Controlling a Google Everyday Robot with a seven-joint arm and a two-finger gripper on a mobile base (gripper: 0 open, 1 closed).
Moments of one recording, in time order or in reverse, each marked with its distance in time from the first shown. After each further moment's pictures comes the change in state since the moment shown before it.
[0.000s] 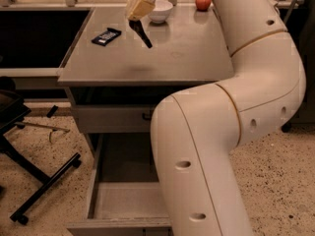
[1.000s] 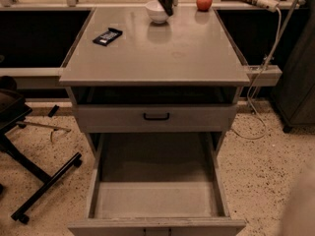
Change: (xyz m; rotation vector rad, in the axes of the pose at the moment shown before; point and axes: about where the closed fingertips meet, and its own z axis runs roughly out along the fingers) arm -0.059 0.066 -0.176 0.208 -0.140 -0.135
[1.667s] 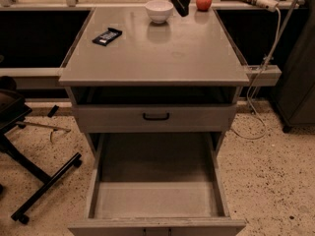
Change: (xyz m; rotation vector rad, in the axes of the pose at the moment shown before) arm -0.076 0.058 -0.092 0.138 0.005 -0.048
